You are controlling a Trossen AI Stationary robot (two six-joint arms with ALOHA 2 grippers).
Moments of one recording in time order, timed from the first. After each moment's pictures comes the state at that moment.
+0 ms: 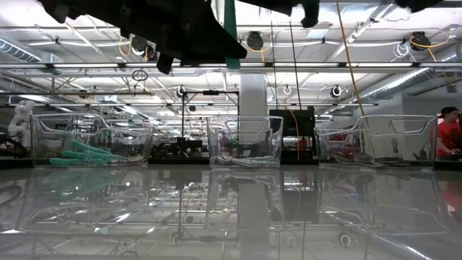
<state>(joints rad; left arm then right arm) -0.41 1.72 0.86 0.55 -0.74 -0.26 0.47 1.76 0.87 1.07 0.96 -0.12</state>
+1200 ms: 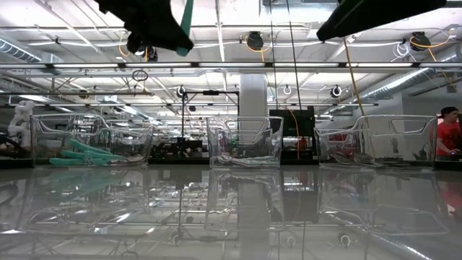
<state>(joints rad) -0.19 1.24 0.86 -0.15 -0.56 -0.39 0.61 1.39 0.87 -0.23 0.60 0.10</state>
